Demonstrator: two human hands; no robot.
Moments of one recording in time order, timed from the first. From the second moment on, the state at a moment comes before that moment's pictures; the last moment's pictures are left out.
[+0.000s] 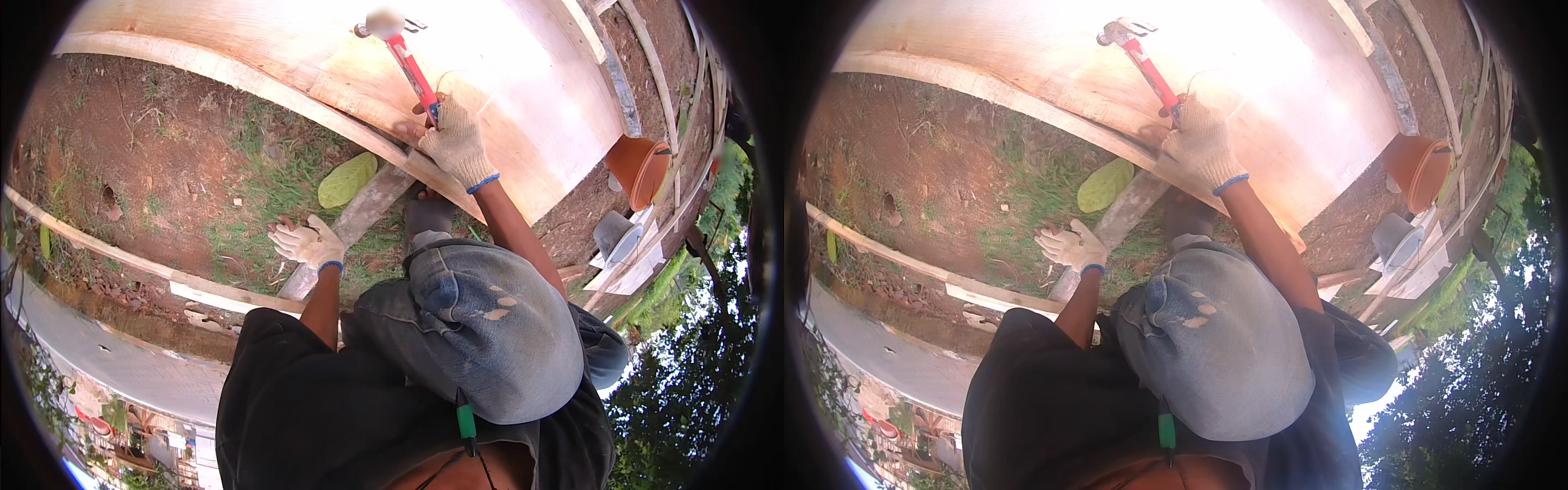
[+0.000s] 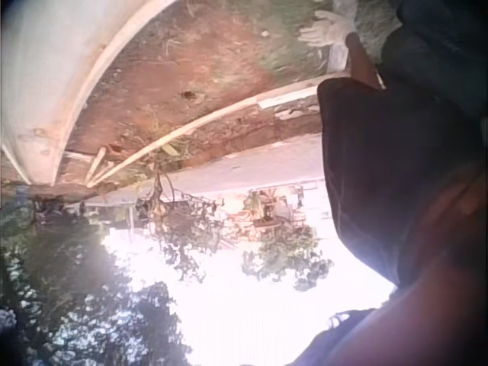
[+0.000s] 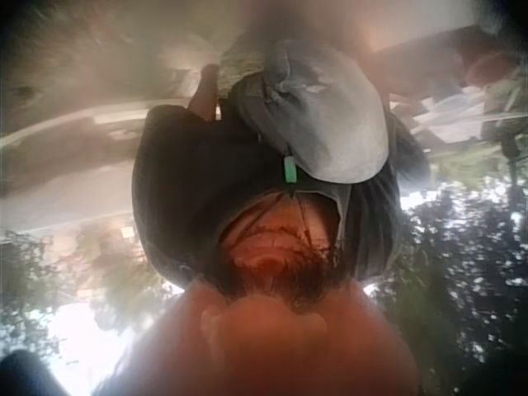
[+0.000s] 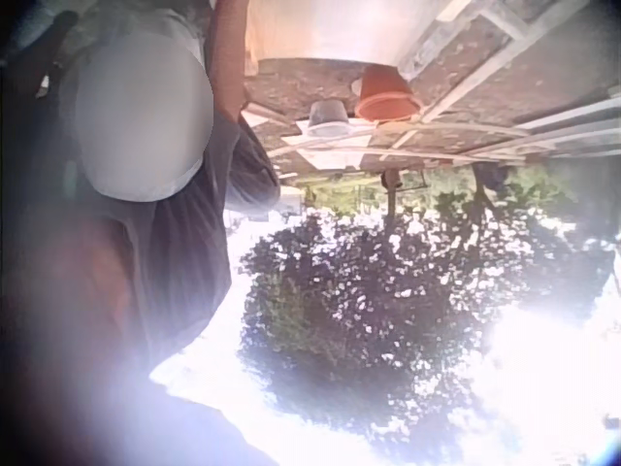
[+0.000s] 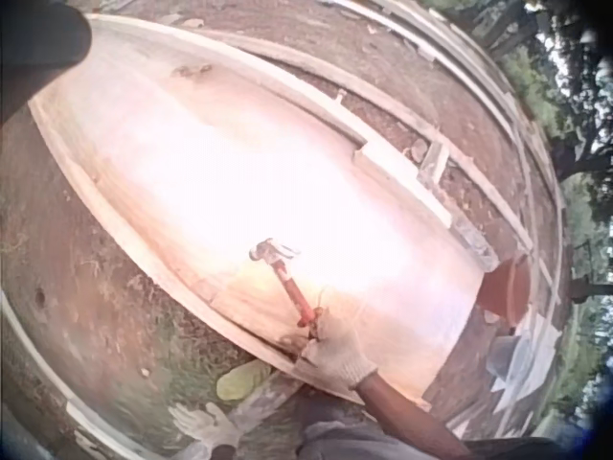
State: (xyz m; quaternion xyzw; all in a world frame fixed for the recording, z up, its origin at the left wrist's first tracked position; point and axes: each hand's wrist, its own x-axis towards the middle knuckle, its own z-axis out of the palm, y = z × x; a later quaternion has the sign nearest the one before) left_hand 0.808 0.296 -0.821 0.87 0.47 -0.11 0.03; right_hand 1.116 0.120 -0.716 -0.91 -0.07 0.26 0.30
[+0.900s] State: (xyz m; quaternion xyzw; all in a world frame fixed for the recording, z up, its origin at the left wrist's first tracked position) left_hand 0.969 0.250 -0.747 0.98 -0.01 0.14 0.15; right_hand 0.848 -0.263 -0.721 -0.79 0.38 0.10 0.47
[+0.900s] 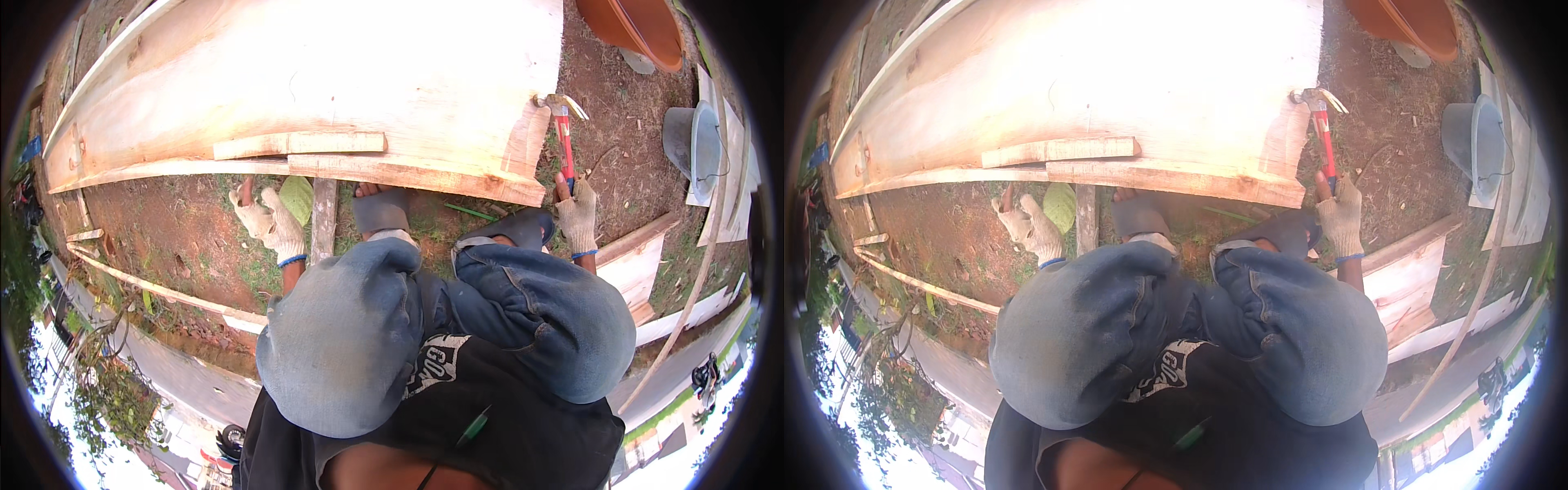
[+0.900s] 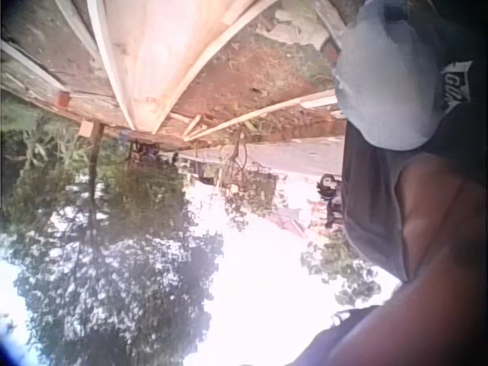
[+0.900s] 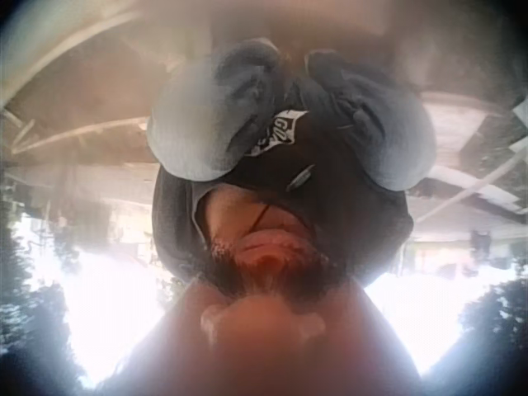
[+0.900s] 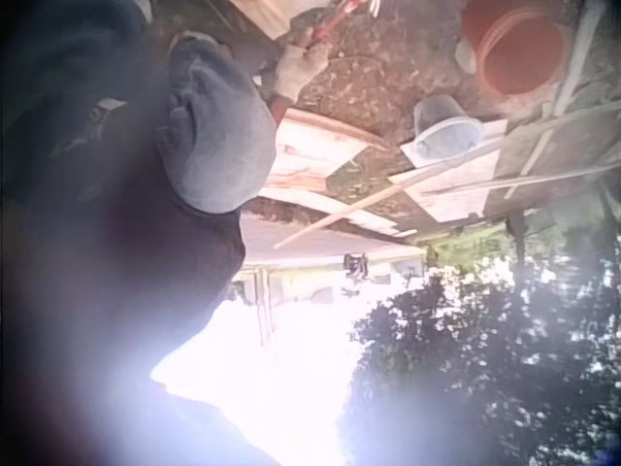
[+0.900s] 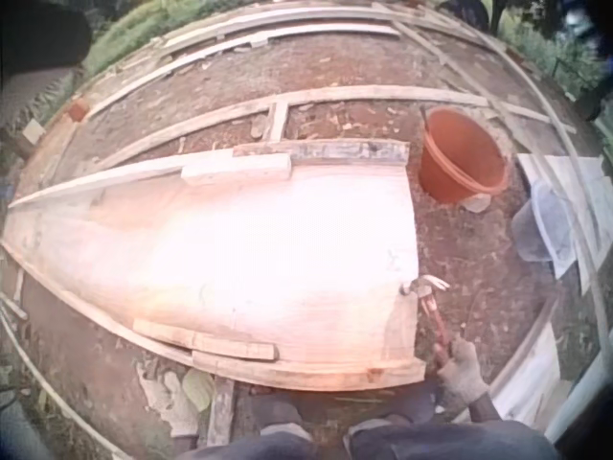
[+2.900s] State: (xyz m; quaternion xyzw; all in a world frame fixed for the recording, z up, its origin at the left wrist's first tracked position) left_hand 1.005 0.127 -0.719 0.98 -0.15 -0.04 0.11; right_hand 1.221 -0.522 -0.737 -0.95 0.24 0.19 0.09
